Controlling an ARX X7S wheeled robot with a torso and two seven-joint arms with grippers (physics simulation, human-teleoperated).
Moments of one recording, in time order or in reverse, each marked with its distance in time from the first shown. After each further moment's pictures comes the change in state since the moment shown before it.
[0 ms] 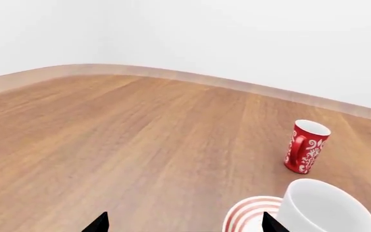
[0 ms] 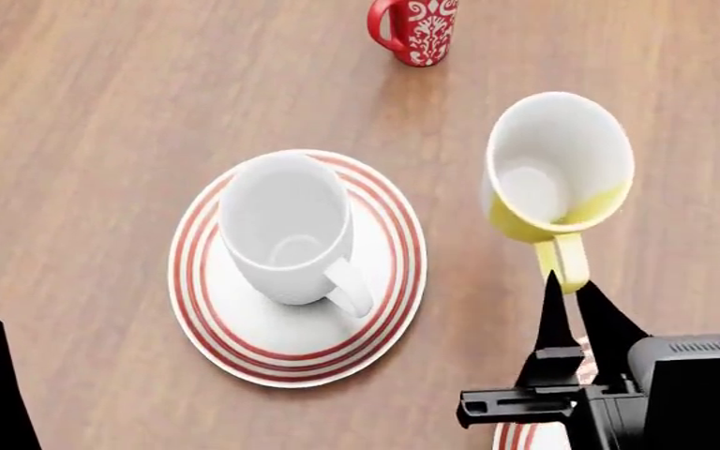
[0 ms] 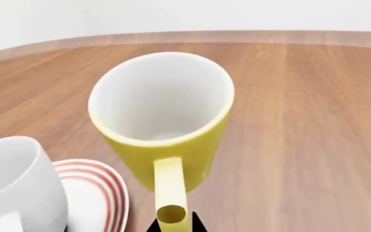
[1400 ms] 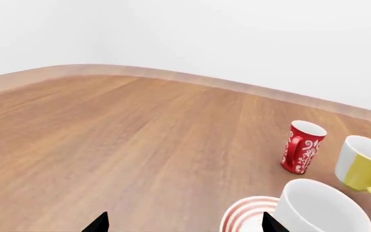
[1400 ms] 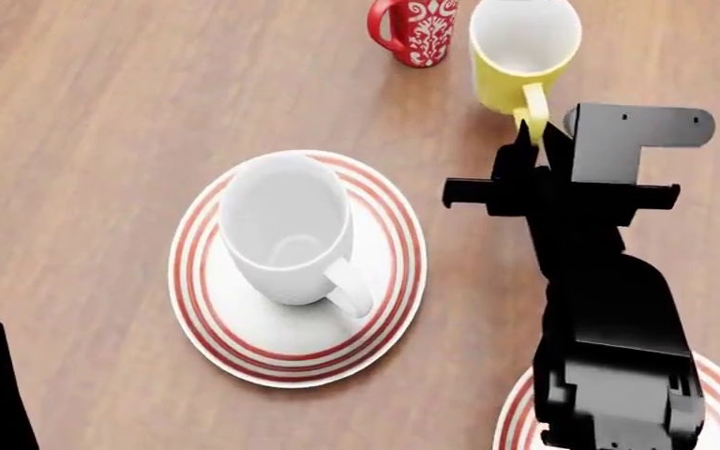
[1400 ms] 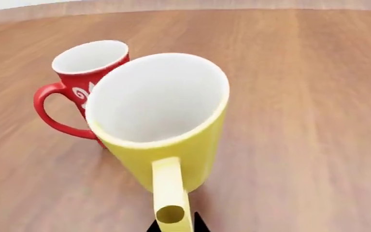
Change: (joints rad) left arm 0.010 0.007 -0.012 0.000 -0.001 0.005 0.023; right arm 0.832 -0.163 -0.123 1.291 -0.231 -0.333 -0.122
